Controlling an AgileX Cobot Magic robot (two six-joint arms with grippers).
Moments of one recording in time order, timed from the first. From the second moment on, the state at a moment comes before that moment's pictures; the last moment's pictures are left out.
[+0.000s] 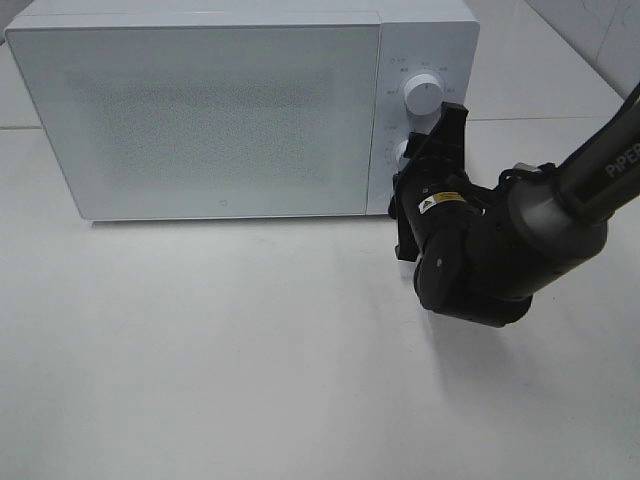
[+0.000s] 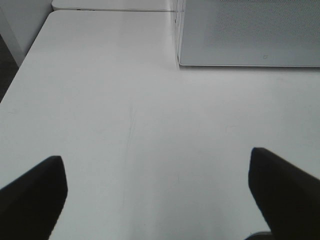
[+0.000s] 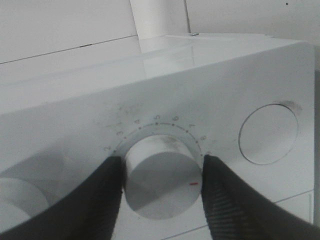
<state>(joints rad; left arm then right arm) 0.05 0.00 -0.52 -0.06 1.09 0.03 0.64 2.09 -0.81 0.74 -1.20 1.46</state>
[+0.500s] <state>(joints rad) 0.05 0.00 -0.52 -0.06 1.09 0.03 0.64 2.05 -0.78 0.71 -1.21 1.35</state>
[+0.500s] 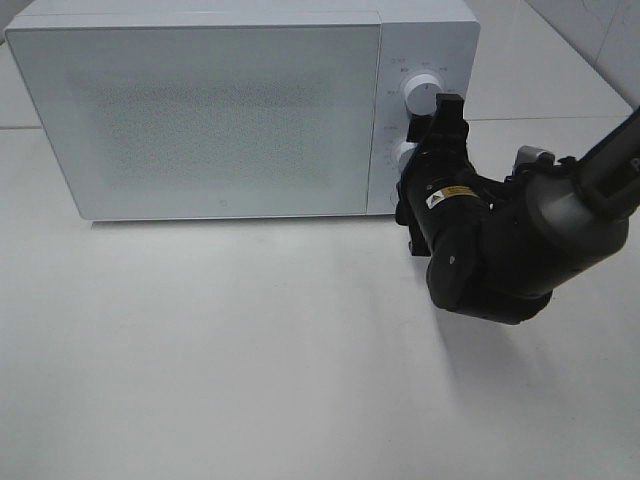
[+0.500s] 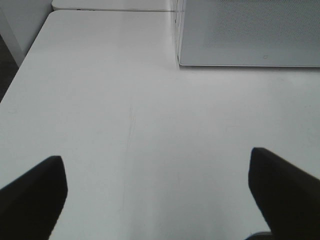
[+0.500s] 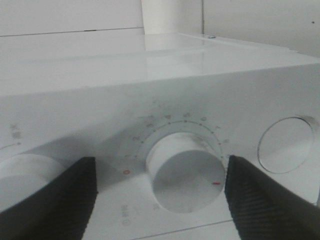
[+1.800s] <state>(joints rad) 0.05 0.00 -0.52 -0.06 1.09 0.03 0.58 1.47 -0.56 0.46 -0.17 0.08</state>
